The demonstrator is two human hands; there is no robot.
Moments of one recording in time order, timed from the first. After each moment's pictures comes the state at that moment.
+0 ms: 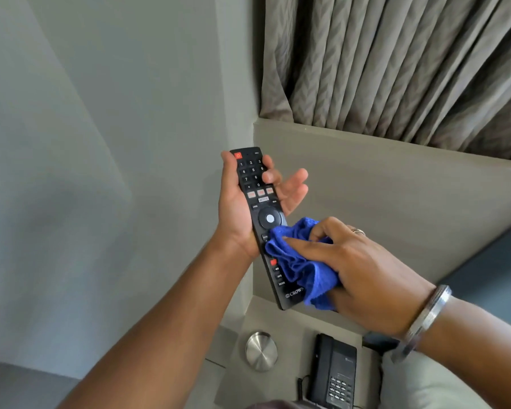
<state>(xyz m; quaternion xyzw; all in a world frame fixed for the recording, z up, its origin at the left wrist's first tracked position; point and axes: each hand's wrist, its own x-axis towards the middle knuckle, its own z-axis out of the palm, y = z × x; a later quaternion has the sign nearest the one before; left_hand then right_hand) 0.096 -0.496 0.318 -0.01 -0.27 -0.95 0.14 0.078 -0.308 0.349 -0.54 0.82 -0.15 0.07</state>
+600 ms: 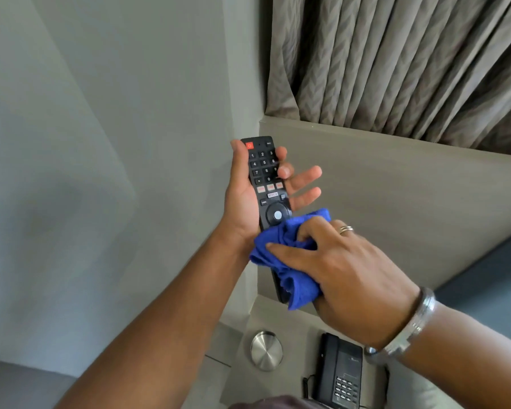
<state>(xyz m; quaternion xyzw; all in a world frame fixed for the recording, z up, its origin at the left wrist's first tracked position) 0.094 -0.506 0.324 -0.04 -0.34 -0.93 0.12 0.096 -0.325 0.352 -0.58 0.81 -0.11 -0.03</state>
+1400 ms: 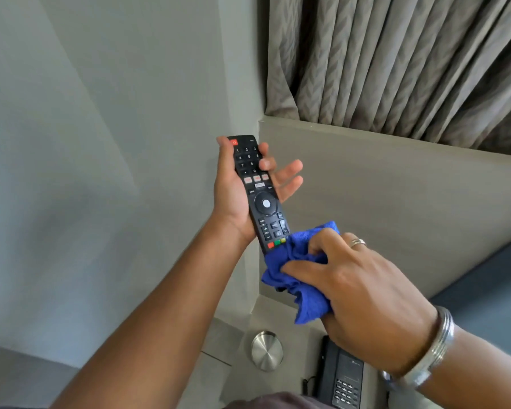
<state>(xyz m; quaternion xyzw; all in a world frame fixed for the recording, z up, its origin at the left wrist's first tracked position) 0.093 -0.507 0.333 0.04 -0.32 -0.93 0.19 0.105 -0.302 0.351 -0.56 0.82 -0.10 -0.04</state>
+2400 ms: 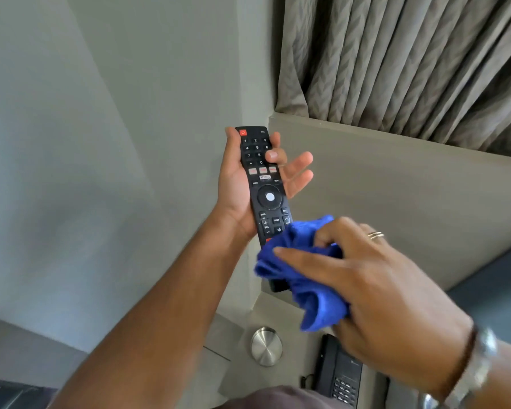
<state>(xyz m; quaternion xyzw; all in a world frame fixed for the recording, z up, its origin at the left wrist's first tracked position) 0.110 -0.501 0.345 0.00 -0.30 -0.94 0.14 0.118 -0.291 0.369 -0.58 0.80 -0.13 -0.05</state>
